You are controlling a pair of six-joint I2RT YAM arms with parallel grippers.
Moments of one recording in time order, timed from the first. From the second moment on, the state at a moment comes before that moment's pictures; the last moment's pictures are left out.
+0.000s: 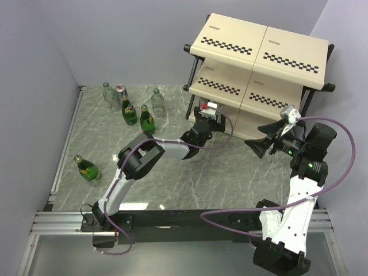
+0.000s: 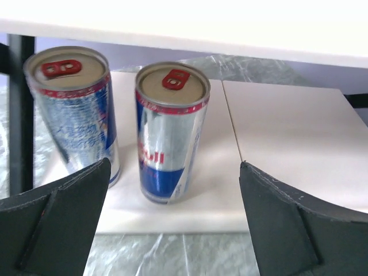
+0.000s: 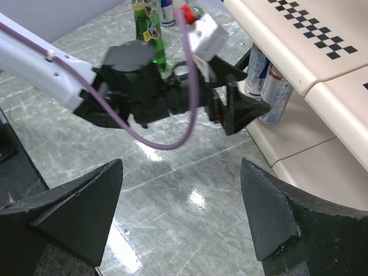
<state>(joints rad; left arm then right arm) -0.90 2.27 1.46 0.87 -0.45 -0.14 -0.47 0.77 0.96 -0.63 -1.25 -0.32</state>
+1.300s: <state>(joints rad) -0.39 1.18 1.10 0.04 -0.21 -0.29 0.26 1.06 1.14 -0.70 -0.76 -0.39</state>
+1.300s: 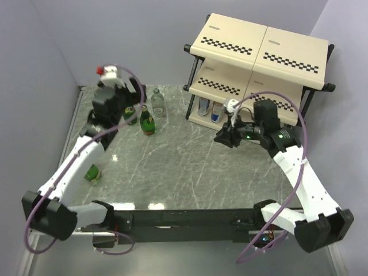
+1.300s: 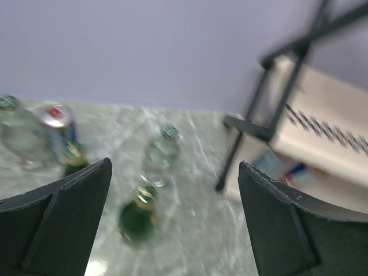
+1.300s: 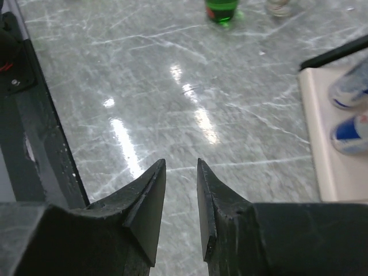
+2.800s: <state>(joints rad) -0.01 2.31 2.27 -0.56 -0.03 -0.23 0.37 1.09 1.06 -0.64 -0.66 -0.36</state>
